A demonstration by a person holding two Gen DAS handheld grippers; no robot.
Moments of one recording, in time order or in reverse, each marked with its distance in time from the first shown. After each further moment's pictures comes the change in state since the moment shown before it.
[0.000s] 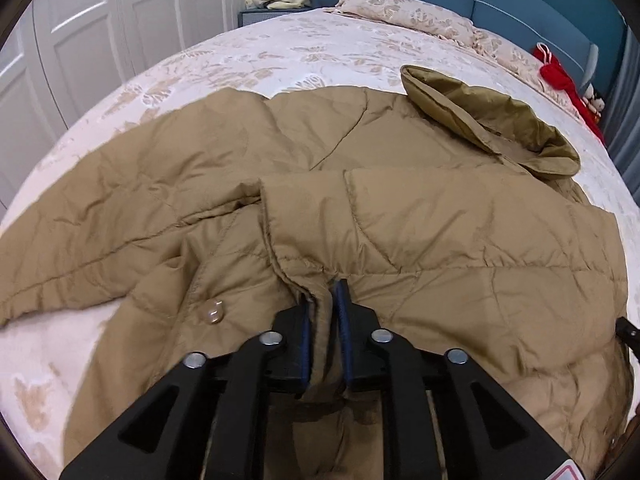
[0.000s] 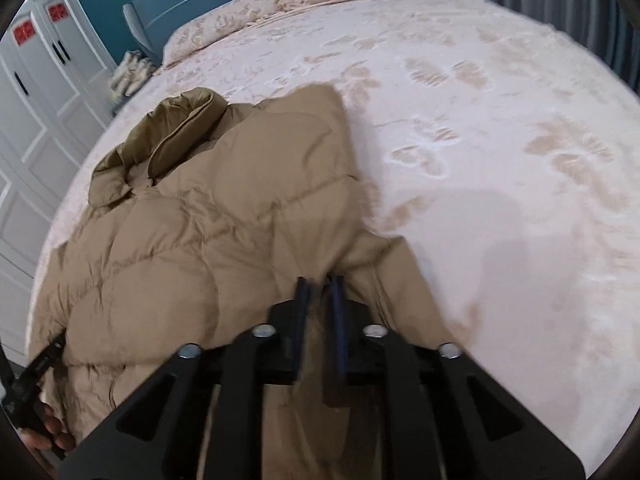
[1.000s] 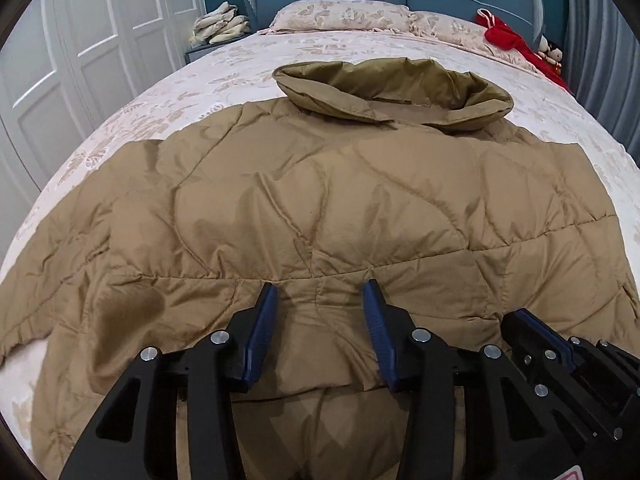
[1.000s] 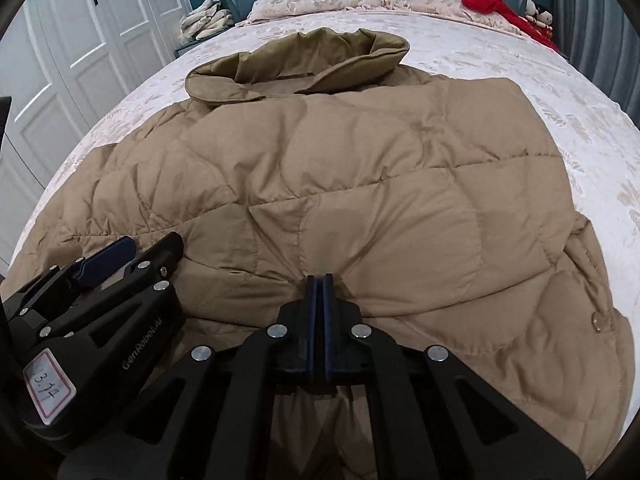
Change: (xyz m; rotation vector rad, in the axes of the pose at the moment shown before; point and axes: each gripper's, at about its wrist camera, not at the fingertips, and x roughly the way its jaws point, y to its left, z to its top) left arm 0.012 -0.095 -0.029 0.202 -0.089 -0.010; right arm 0.021 0.128 -0.059 -0.280 -0.006 0.068
